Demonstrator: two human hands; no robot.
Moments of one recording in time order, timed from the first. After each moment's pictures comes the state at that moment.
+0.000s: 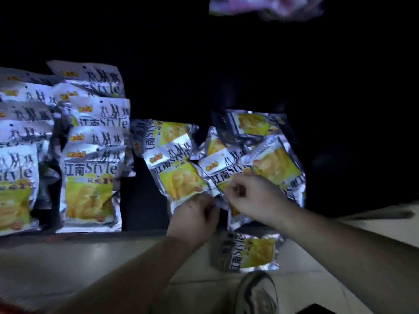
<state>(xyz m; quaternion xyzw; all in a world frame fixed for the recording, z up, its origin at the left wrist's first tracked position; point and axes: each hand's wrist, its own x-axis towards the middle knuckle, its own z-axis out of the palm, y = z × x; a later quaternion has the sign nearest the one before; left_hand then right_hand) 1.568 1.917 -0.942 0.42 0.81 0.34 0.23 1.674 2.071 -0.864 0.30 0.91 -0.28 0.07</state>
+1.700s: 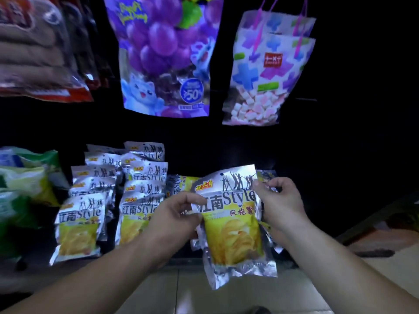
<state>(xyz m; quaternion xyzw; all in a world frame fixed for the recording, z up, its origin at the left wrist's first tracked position) 1.536 1.813 -0.706 0.22 0.66 0.61 0.38 1.669 1.985 -0.682 0.49 0.54 -0.60 -0.34</state>
